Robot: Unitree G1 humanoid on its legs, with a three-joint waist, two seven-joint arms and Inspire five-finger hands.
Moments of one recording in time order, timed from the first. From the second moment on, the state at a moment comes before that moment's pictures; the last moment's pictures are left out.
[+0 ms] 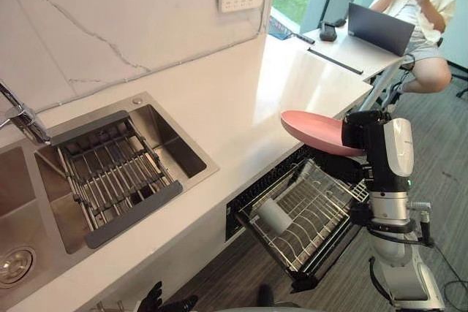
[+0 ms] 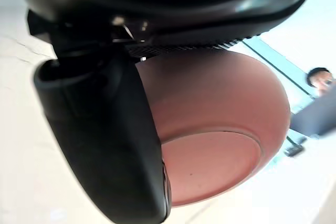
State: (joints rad) left arm 0.29 0.15 0.04 1.03 -0.15 -0.33 -0.04; right arm 0.17 -0.36 -0.11 -0.19 -0.55 -0.36 -0.38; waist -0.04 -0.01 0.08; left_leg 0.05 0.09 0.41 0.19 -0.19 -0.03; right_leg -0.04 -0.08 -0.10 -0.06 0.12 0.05
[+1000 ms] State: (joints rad) left arm 0.03 0.11 -0.01 0.79 -0.22 -0.37 0.01; right arm -0.09 -0.27 -0.06 -0.16 -0.47 -0.16 -0.67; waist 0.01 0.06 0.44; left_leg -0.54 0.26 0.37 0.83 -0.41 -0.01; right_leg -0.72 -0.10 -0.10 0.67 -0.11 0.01
